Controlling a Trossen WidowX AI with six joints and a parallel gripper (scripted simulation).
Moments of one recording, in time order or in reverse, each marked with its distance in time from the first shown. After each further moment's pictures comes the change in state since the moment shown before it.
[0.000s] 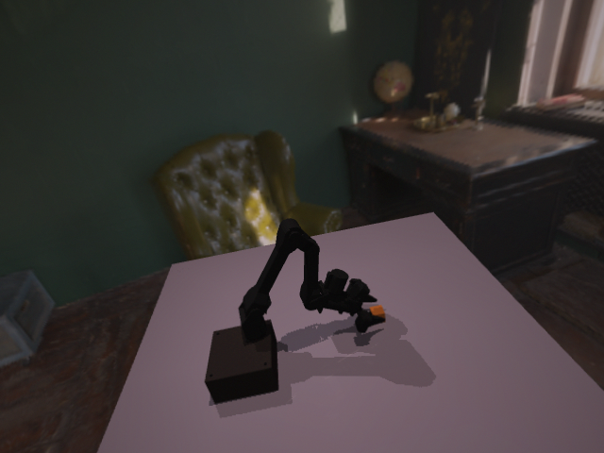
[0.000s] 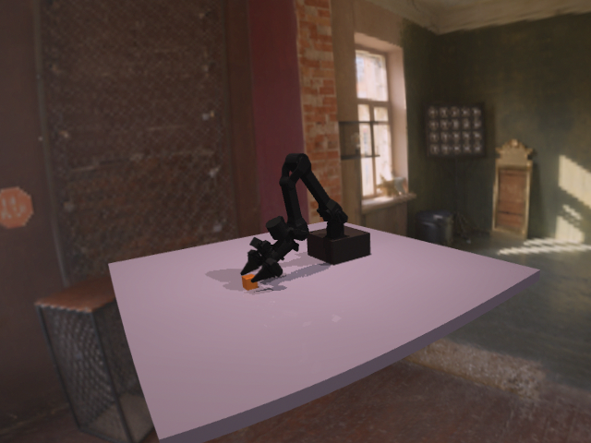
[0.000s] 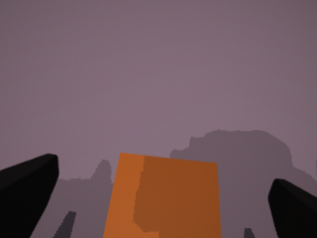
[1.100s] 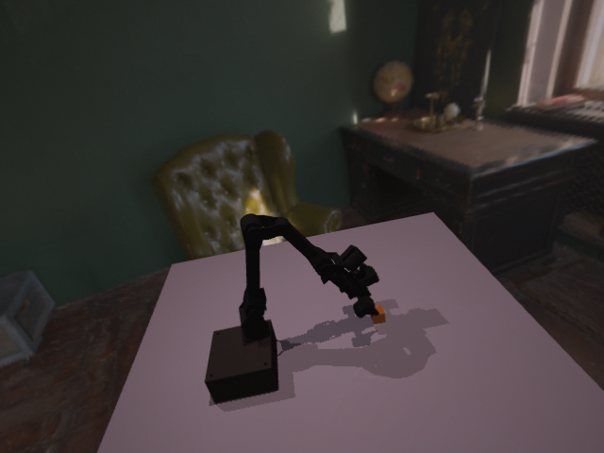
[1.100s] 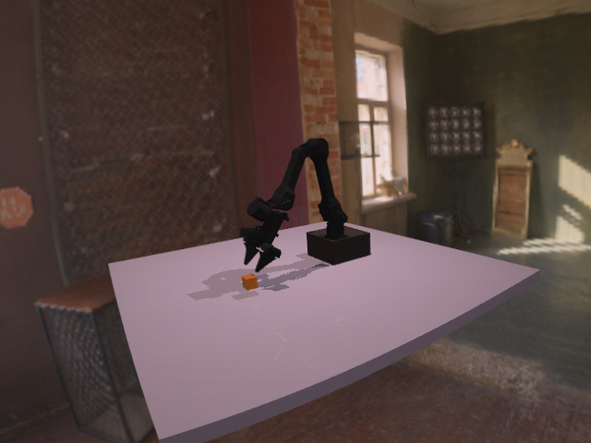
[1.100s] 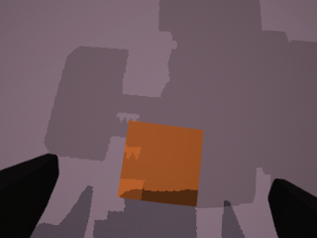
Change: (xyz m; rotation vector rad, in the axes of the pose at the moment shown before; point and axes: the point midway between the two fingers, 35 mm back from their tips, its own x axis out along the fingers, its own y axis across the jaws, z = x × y) arm -0.028 0.000 0.036 -0.025 0.465 -0.010
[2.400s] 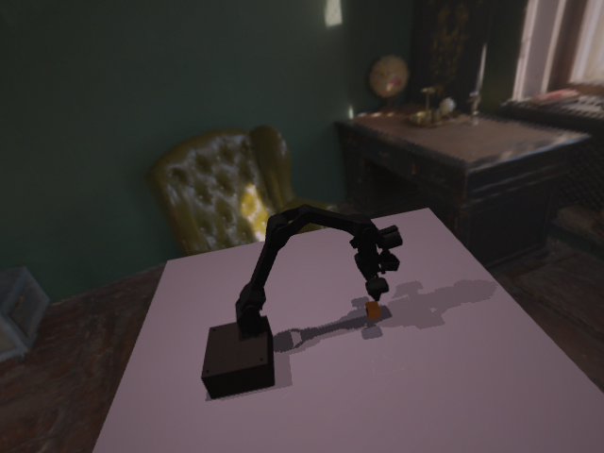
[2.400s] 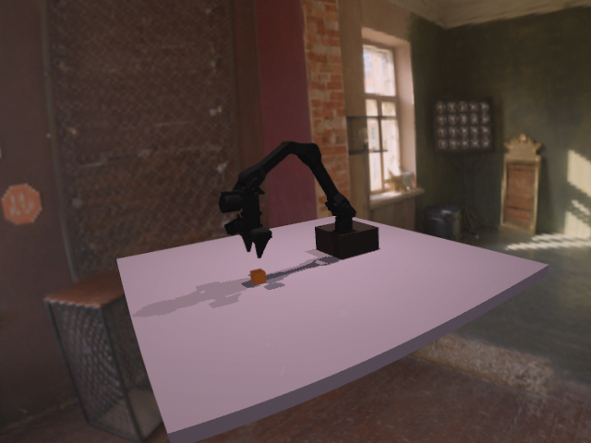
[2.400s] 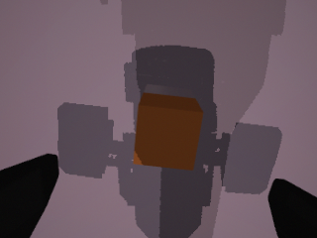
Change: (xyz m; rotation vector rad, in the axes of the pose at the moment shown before) arm -0.013 0.001 0.051 0.020 0.559 0.012
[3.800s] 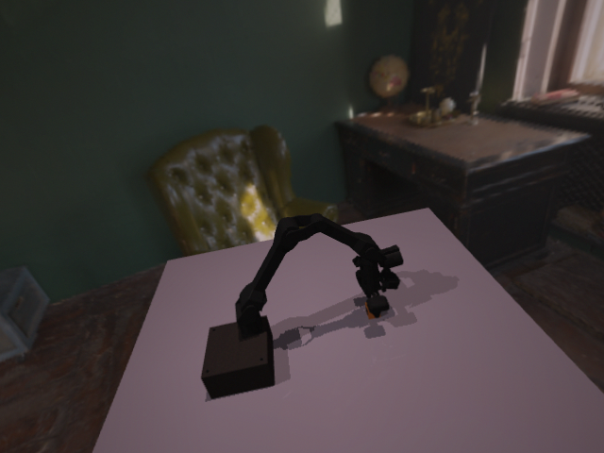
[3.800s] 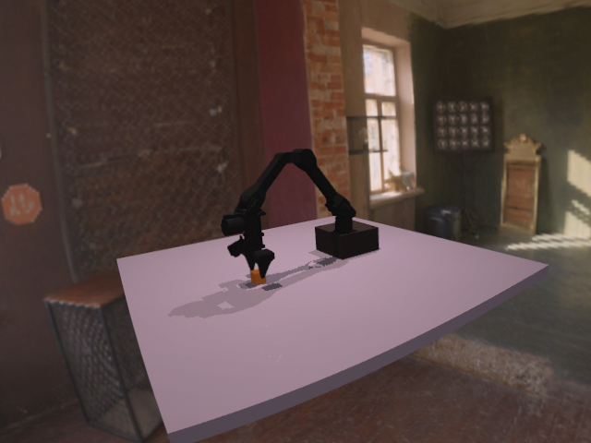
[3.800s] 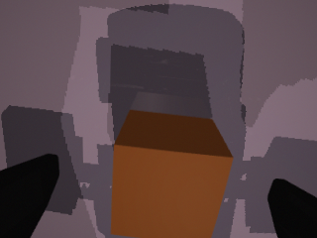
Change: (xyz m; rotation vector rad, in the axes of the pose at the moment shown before) arm 0.070 -0.001 -0.006 -0.001 0.024 -0.002
